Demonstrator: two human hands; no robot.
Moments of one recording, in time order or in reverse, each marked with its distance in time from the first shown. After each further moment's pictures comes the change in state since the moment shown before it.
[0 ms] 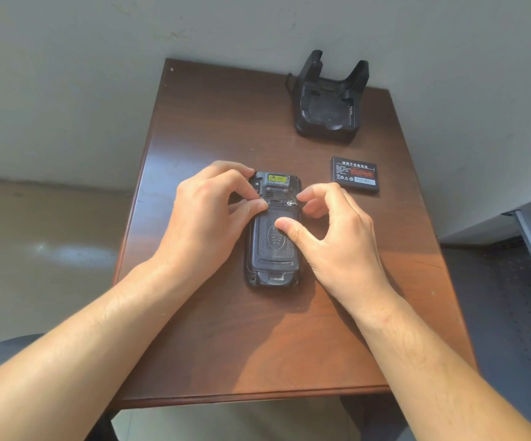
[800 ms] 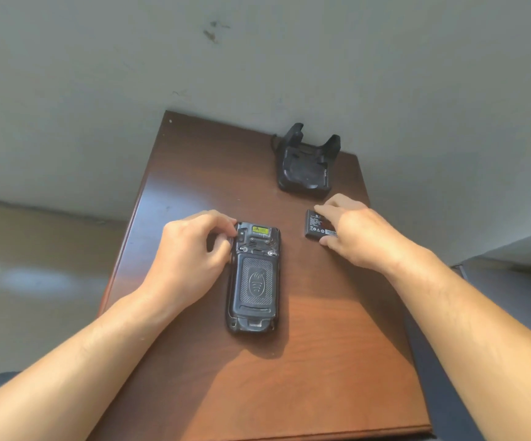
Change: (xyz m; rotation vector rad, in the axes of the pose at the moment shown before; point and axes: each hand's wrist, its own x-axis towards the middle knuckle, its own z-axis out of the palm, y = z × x) left_hand 0.012 -0.010 0.002 -0.213 0.055 -0.112; right_hand 0.112 0.034 -0.069 -0.754 -0.510 -0.124
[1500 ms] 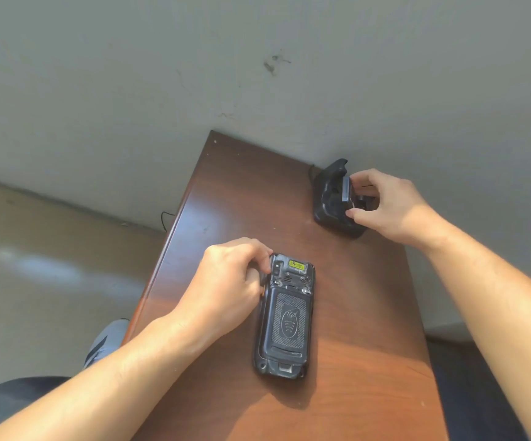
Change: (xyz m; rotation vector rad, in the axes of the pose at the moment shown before) left_hand 0.003 -0.003 0.000 -0.098 -0.002 -0.014; right_hand 0.073 0.000 -0.056 0.443 0.208 -0.029
